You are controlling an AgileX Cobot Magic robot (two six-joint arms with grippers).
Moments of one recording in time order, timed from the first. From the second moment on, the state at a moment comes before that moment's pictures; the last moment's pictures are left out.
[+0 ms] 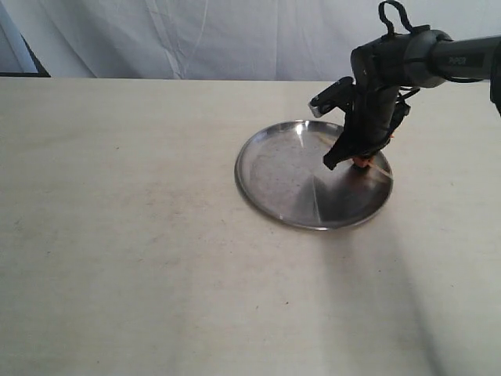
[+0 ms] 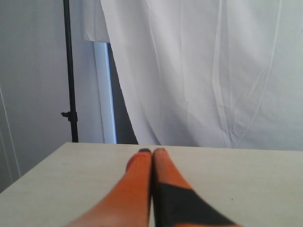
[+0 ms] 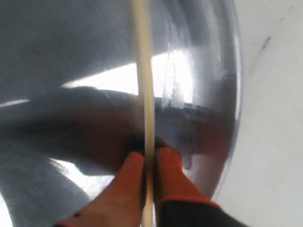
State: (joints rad) left arm 0.16 0.09 0.01 0.31 -0.10 -0.29; right arm 0.15 2.31 -1.68 -0.23 0.87 -0.23
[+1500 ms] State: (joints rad) left arm 0.16 0.16 -0.04 0.95 -0.49 -1.47; right arm 0.15 1.07 -0.71 0.72 0.91 -0.48
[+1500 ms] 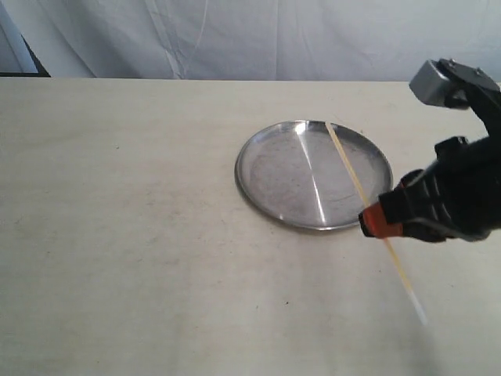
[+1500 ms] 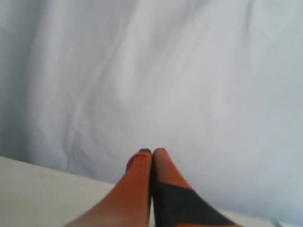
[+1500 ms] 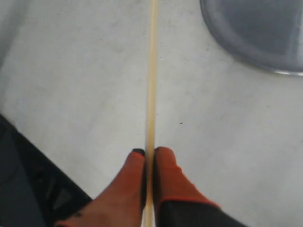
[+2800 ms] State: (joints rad) left arm -0.29 1.12 -0.46 1.13 -1.21 -1.83; right arm 0.44 1.20 -0.57 1.73 0.82 -1.27
